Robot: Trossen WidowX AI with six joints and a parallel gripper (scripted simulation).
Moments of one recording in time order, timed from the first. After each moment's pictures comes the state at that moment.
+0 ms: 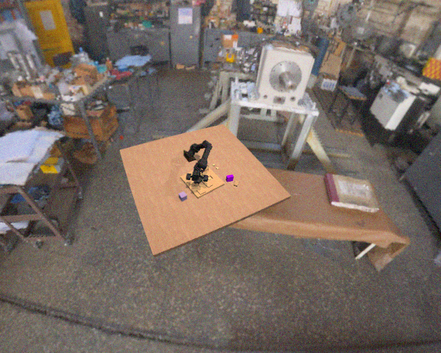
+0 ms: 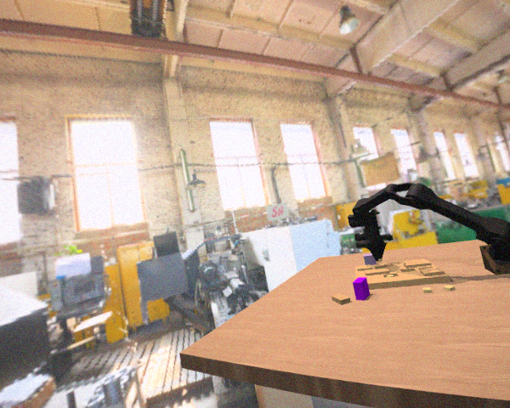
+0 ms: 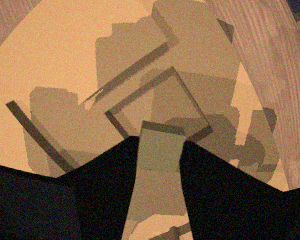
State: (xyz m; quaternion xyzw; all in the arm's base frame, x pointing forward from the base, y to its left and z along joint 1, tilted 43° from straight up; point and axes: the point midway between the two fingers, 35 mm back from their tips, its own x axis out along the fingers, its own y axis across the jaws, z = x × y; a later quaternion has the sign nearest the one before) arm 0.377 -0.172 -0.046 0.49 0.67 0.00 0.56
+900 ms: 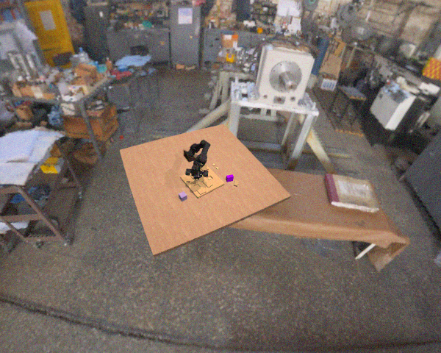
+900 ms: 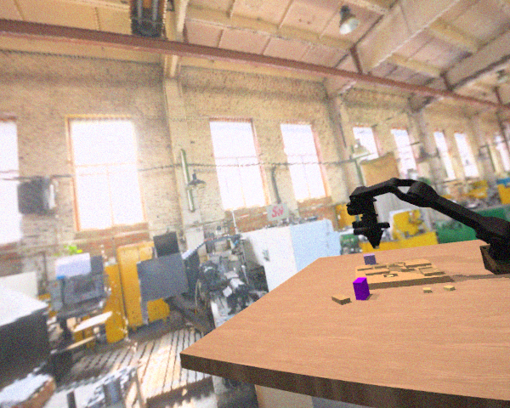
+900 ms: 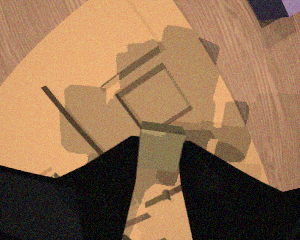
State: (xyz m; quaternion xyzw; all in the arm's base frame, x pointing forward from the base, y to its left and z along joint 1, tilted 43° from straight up) arm 0.370 -0.211 -0.005 0.48 0.67 0.00 0.57
